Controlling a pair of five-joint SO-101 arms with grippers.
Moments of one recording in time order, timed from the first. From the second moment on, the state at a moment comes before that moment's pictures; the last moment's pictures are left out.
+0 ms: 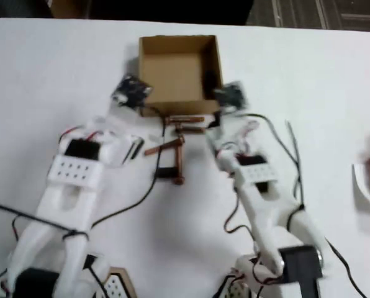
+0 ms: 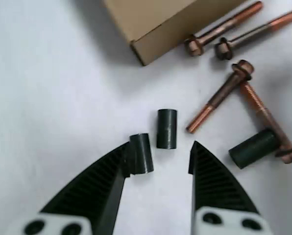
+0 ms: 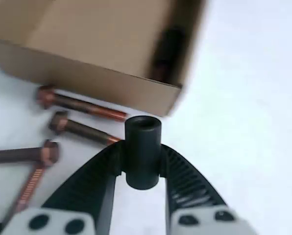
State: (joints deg) left arm 2.2 -26.2 40.0 51.4 -19.5; right arm -11.3 -14.7 54.9 8.5 10.1
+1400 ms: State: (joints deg) left arm 14.4 38.0 -24.3 78.4 -45.8; right arm 1.4 -32.7 70.8 8.0 -0.7
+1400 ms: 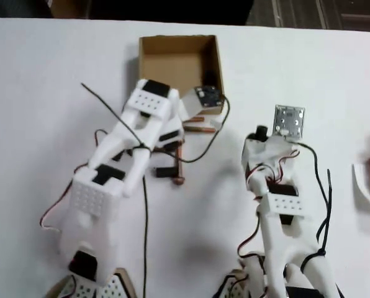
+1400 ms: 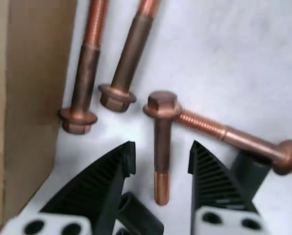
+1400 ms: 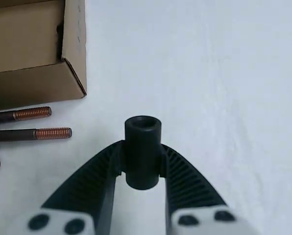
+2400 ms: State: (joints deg) left arm 12.7 44.5 -28.6 81.8 -42.9; right arm 1.4 -32.7 70.8 8.0 -0.7
